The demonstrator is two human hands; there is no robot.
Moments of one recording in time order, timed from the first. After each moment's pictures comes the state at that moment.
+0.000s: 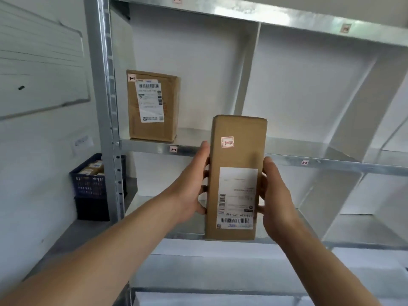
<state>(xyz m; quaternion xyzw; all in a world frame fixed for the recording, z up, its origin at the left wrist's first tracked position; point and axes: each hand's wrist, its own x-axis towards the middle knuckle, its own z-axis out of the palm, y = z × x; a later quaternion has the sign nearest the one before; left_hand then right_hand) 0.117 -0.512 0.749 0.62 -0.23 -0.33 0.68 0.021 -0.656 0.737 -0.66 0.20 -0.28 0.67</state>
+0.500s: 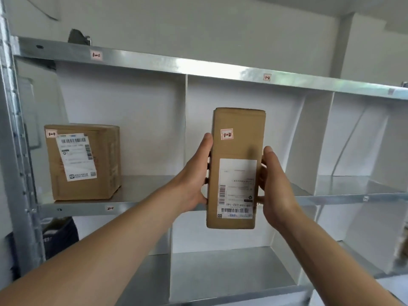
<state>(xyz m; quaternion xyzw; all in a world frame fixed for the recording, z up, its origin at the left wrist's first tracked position) 0.128 -0.681 0.862 0.61 -0.33 -0.29 0.66 0.026 -0.807 0.838 -0.63 0.17 -0.38 0.66</state>
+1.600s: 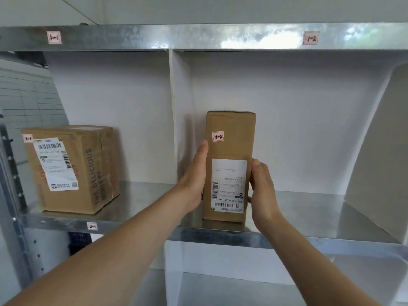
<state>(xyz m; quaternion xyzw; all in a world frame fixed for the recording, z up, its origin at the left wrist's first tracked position) 0.239 -0.807 0.846 0.62 -0.22 -0.11 0.74 0.186 -0.932 0.803 -0.66 0.07 -0.34 0.66</state>
